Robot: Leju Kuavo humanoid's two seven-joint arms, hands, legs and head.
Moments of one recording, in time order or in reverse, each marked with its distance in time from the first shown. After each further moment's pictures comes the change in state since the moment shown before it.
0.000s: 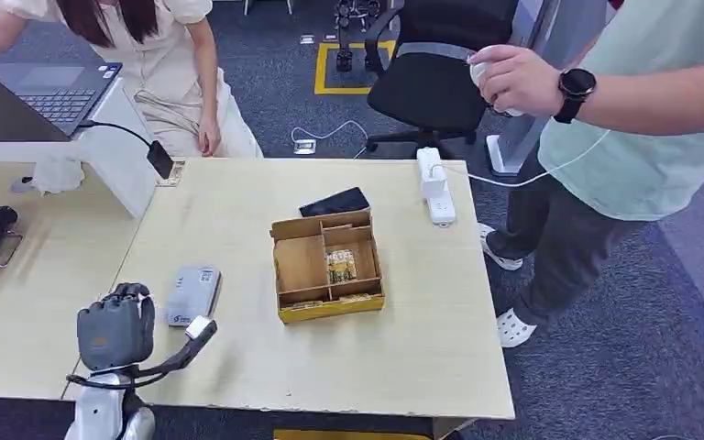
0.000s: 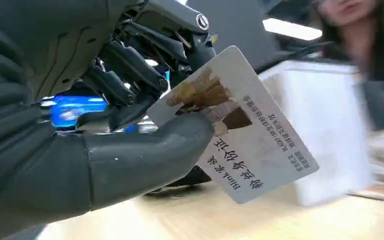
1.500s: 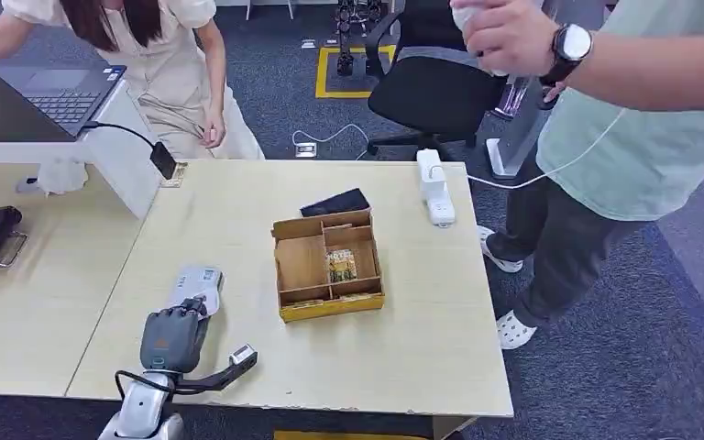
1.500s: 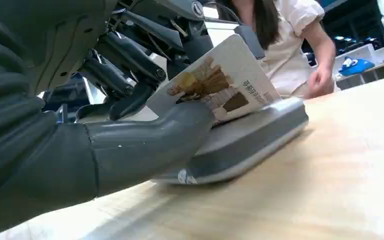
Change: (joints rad) left arm -0.105 0.015 -0.139 0.356 0.044 -0.047 -0.124; right arm -0.001 0.001 -0.042 0.000 0.038 -0.001 -0.010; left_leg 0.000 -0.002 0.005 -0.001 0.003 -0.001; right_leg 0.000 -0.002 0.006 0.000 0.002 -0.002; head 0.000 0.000
